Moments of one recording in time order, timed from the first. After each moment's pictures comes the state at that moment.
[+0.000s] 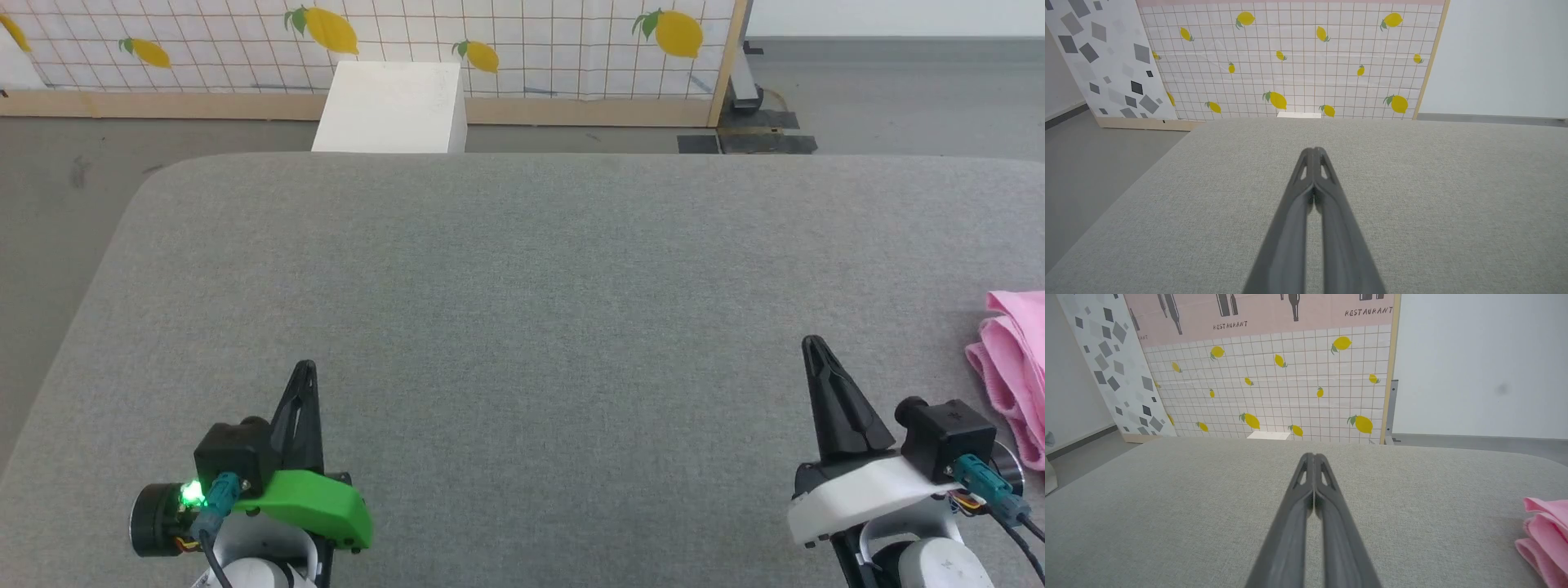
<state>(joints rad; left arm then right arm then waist) -0.03 0.08 -0.04 0.05 -0.11 0.01 -0.12 -0.02 -0.05 0.01 0.05 0.12 0.13 -0.13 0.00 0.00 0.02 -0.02</state>
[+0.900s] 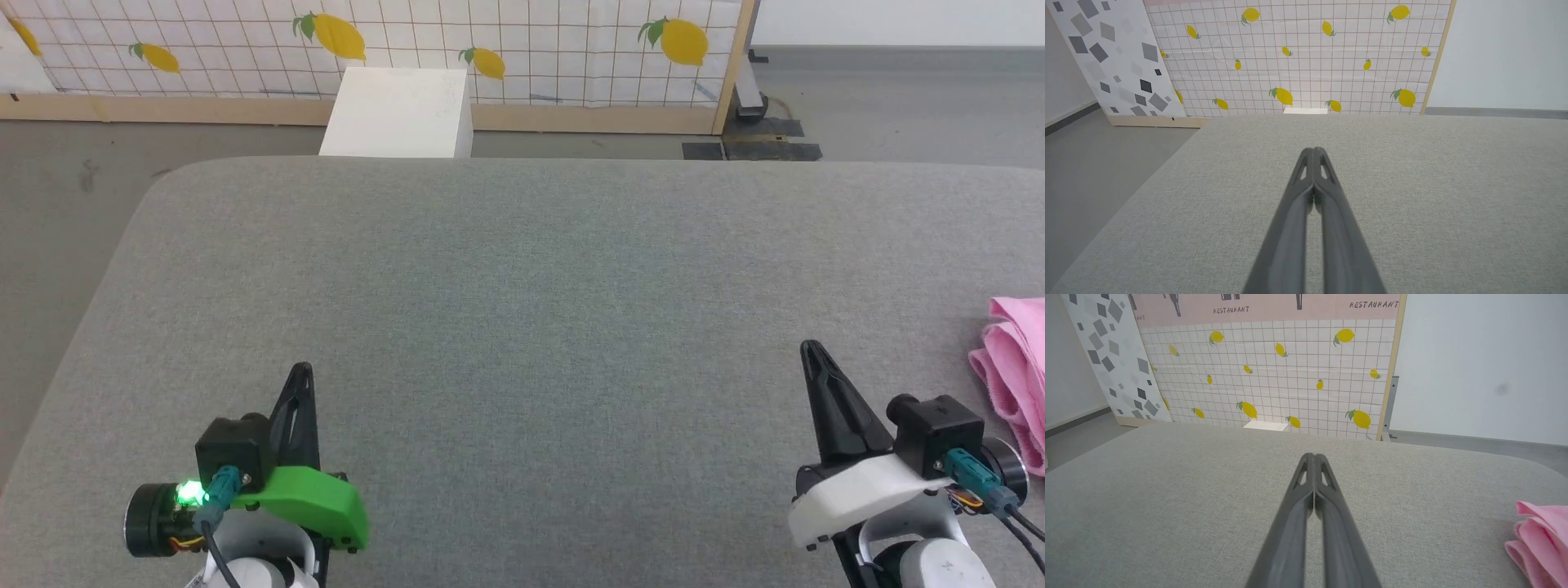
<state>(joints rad) -0.02 0.07 -0.02 0.03 -0.07 0.01 -0.07 -0.02 -0.05 0.01 0.03 0.07 0.13 -0.07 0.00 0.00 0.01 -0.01</state>
